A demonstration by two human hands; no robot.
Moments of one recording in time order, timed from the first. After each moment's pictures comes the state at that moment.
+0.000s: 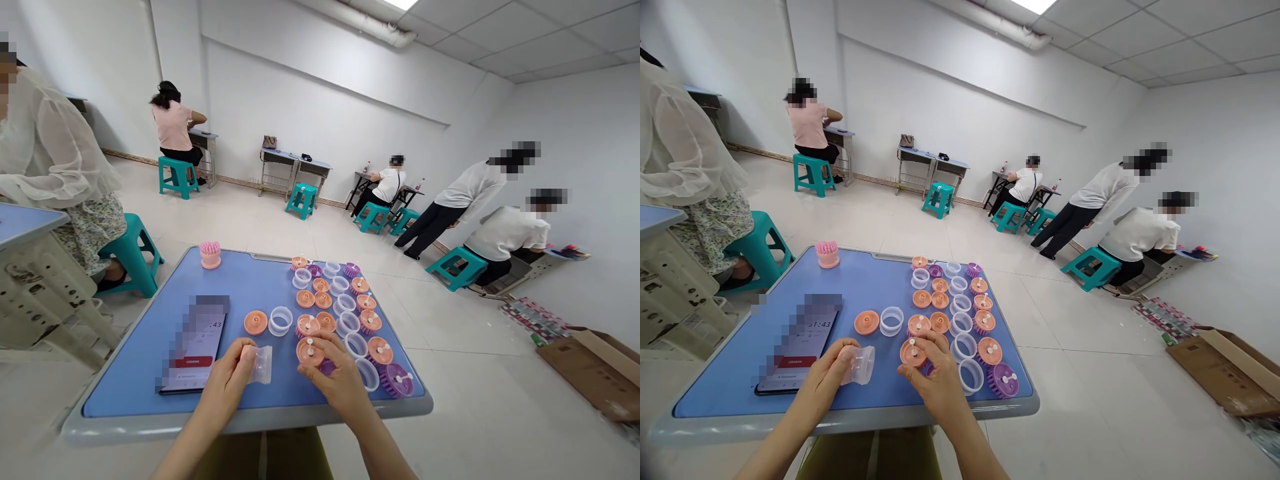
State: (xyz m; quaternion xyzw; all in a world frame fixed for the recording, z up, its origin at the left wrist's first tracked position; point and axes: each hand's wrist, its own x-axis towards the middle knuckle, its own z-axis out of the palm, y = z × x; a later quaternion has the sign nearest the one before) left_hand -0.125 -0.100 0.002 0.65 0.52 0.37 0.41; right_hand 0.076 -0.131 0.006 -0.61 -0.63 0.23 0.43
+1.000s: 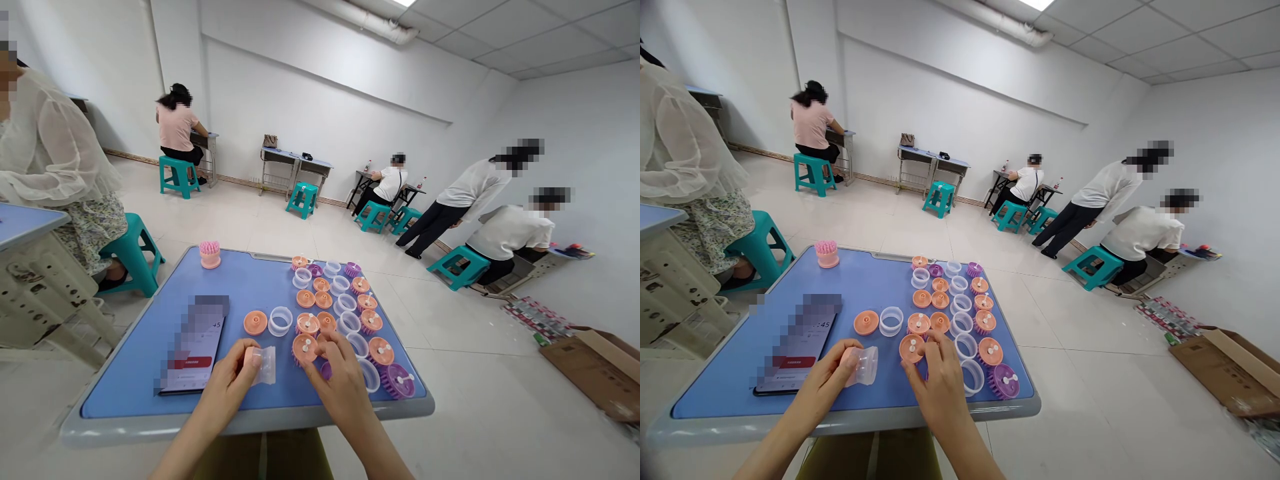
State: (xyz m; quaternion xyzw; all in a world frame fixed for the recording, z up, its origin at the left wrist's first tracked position) left_hand -0.125 -0.101 0.000 0.65 0.50 0.36 0.44; right_hand 0.069 -0.139 0.010 -0.62 -0.69 -0.02 0.38
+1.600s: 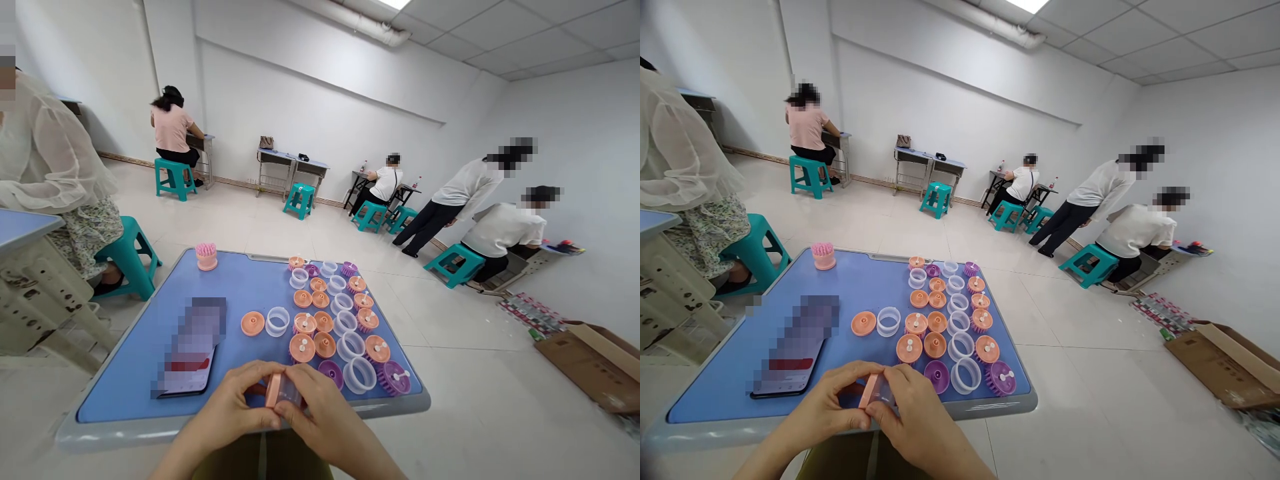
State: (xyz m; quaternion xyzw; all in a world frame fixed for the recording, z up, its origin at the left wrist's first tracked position) left_hand -0.124 -0.104 0.001 0.73 0.32 0.30 0.52; right_hand 0.047 -0.160 0.041 -0.55 -0.77 0.23 0.23
